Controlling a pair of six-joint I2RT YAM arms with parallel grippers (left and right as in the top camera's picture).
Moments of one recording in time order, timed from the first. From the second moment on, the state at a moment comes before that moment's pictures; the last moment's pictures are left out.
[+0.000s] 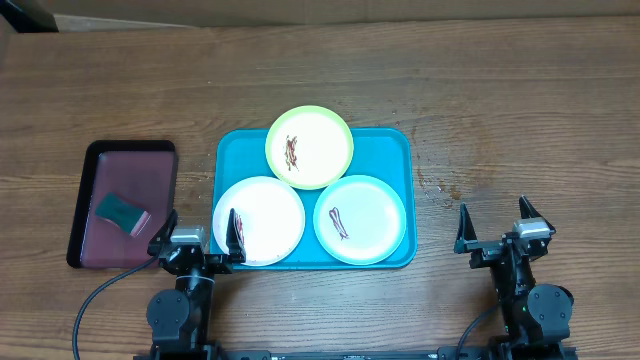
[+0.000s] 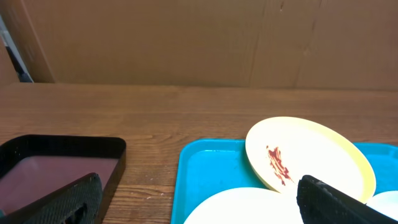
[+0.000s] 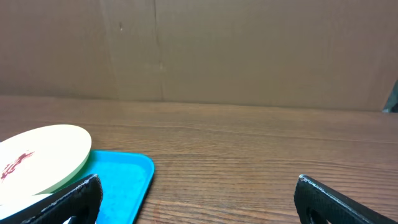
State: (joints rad) left arm 0.03 0.02 0.01 -0.08 0.03 -0.04; right arm 0.09 0.01 0.02 -0.04 -0.02 0.00
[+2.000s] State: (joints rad) left arm 0.03 0.71 1.13 -0.80 0.03 -0.31; right arm 0.09 0.01 0.02 -0.04 -0.02 0.00
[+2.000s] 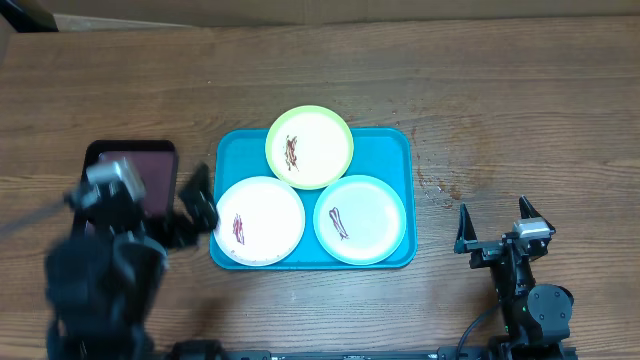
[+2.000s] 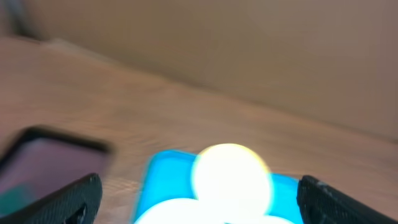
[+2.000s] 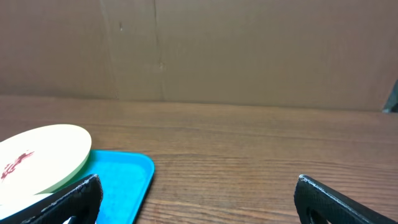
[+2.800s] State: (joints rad) left arm 0.56 1.46 1.27 -0.99 -0.07 -0.47; right arm 0.09 0.01 0.02 -0.04 -0.02 0.00
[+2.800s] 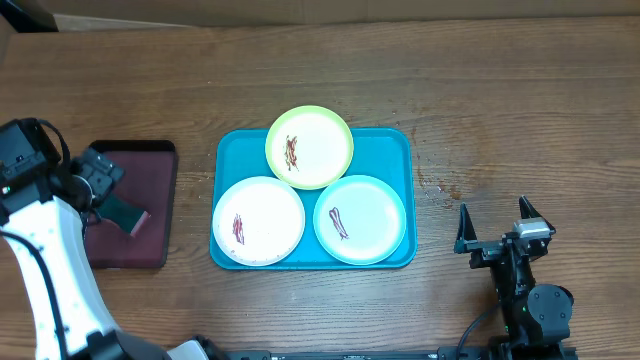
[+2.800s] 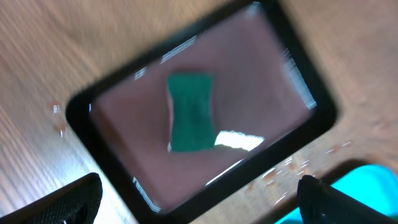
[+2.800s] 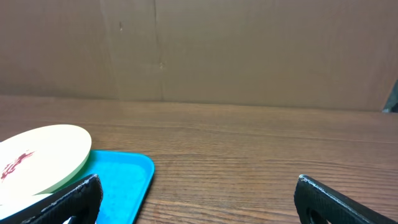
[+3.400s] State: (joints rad) left arm 0.58 1.83 1.27 -0.93 -0.03 -0.47; right arm 0.09 0.01 0.02 -0.04 -0.02 0.00
